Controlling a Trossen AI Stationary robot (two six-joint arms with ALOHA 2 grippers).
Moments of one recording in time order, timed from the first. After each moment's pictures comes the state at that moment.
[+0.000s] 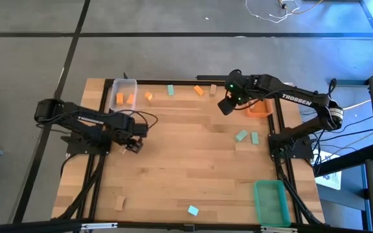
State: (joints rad) left arm 0.05 1.27 0.59 -0.96 0.09 -1.10; right arm -0.41 1.41 1.30 -1.03 0.14 0.44
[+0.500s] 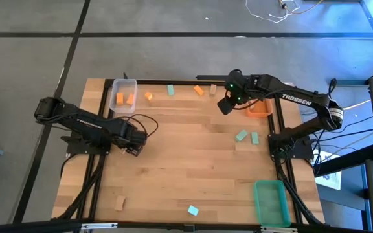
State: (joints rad) left arm -0.09 1.27 0.58 -0.93 0.00 -1.22; right arm -0.41 1.41 1.30 -1.01 0.14 0.44
